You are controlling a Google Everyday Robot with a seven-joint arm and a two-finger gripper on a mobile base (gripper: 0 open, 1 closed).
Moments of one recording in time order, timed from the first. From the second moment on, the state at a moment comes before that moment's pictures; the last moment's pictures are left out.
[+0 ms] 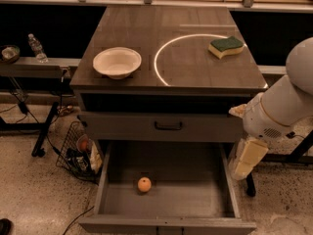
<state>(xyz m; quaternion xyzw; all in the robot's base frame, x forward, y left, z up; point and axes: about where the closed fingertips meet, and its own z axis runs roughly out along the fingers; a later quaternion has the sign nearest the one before) 0.442 -0.200 0.790 -0.62 0.76 0.07 0.16</state>
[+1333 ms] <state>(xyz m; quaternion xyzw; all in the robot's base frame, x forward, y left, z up) 0.419 -0.129 0.633 -0.56 0.78 0.21 0.20</state>
